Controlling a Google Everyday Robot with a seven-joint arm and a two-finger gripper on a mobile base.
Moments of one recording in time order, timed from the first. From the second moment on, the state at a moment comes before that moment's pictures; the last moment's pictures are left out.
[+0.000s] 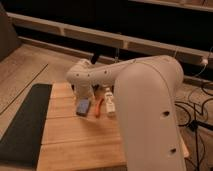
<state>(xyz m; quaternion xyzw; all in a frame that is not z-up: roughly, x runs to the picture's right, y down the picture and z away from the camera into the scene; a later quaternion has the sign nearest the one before) -0.118 0.076 0.844 -0.23 0.17 0.63 0.72</state>
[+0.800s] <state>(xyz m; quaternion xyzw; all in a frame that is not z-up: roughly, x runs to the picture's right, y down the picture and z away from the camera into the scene) -0.138 0.091 0.892 -0.28 0.15 0.63 0.71</state>
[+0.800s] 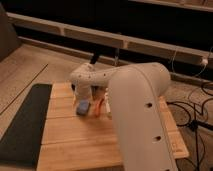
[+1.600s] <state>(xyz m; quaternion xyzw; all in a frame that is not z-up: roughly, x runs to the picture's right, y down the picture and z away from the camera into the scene) -0.149 0.129 0.914 -0.34 0.18 0.61 0.69</state>
